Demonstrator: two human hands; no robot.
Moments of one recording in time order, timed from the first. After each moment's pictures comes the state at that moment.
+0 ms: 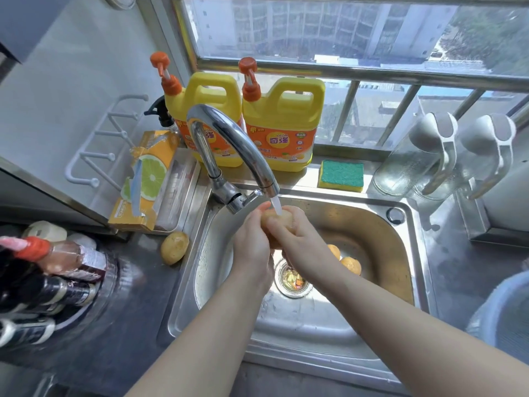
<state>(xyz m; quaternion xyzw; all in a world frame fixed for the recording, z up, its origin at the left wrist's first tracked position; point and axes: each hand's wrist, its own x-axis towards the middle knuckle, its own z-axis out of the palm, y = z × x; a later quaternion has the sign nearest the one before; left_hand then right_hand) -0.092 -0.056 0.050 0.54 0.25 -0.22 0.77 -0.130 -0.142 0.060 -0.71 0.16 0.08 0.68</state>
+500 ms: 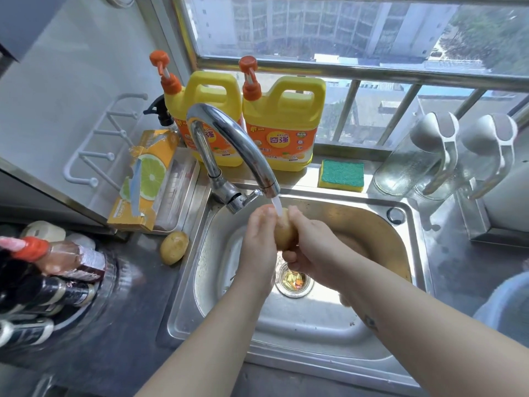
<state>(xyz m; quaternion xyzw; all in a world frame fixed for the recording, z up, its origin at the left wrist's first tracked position) -0.100 -0.056 0.034 0.63 0.11 -0.22 0.74 -0.124 -0.153 0.067 -0.56 0.29 0.18 0.75</state>
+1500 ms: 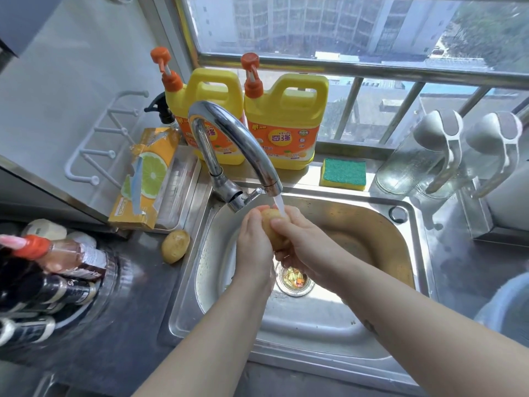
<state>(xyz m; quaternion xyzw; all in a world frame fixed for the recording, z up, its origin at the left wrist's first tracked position) -0.096 -0.055 0.030 0.58 0.21 -0.19 0.77 -0.127 -0.144 0.067 -0.61 0.20 0.18 0.75</state>
